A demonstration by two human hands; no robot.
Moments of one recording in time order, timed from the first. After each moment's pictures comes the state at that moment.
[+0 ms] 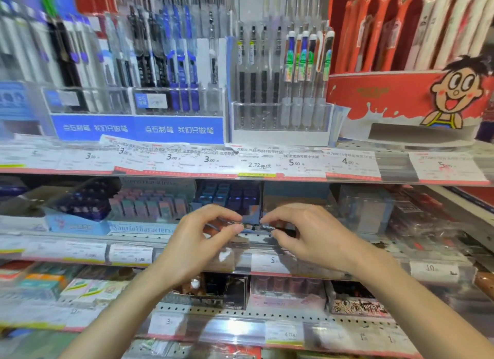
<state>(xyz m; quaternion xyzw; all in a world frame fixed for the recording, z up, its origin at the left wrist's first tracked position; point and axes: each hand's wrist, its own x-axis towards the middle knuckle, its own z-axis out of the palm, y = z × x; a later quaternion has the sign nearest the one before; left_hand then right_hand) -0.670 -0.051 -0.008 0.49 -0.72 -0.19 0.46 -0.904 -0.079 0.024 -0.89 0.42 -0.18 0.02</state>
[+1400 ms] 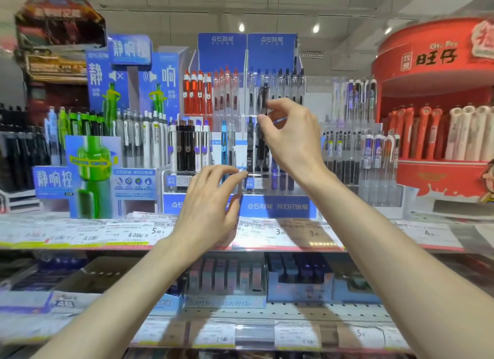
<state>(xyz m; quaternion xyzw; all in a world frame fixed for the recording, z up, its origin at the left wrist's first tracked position) -0.513 -0.092 0.126 0.44 -0.74 0.28 0.42 -0.675 -0.092 0.235 -0.66 0.40 -0.63 -0.08</state>
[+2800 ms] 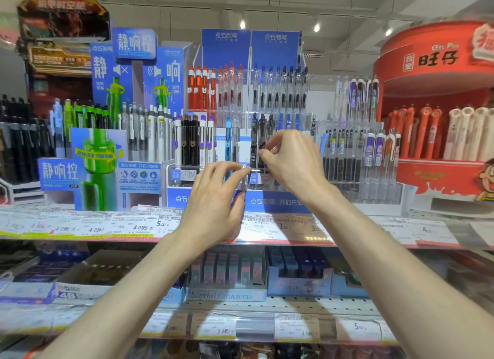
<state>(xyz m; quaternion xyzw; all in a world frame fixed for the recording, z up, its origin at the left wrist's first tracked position) -0.516 -0.084 0.124 0.45 -0.75 0.23 0.43 -0.675 -0.094 0.205 -0.69 0.53 -0.48 -0.12</state>
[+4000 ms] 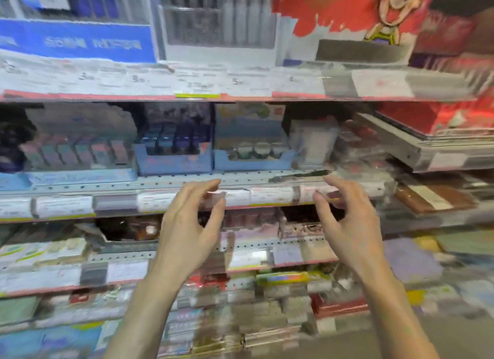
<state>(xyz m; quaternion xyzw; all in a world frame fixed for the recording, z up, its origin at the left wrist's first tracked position) -0.739 -0.016 -0.086 0.50 -0.71 -0.08 0.49 -1.004 0.002 -0.084 -0.63 0.62 -0.47 -0.02</state>
